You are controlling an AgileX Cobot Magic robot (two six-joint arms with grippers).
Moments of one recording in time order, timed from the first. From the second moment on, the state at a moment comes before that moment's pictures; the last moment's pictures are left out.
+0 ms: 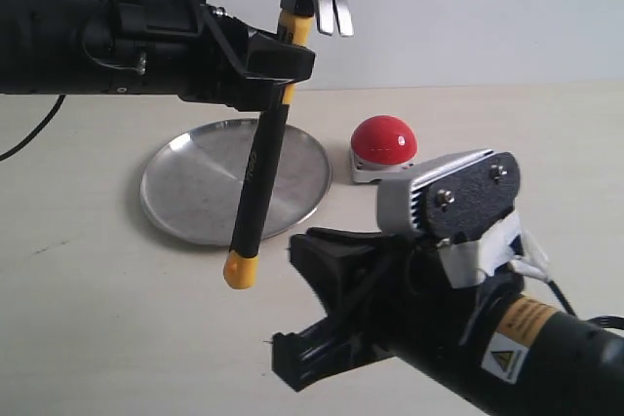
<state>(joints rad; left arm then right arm) -0.52 1.52 -1.00 -1.70 0.53 1.77 1.12 1.37 -0.37 0.51 -0.68 -0.01</state>
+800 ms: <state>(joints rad) -0.52 1.52 -1.00 -1.70 0.49 1.71 1.13 1.77 -0.68 0.77 -0.87 -0.21</state>
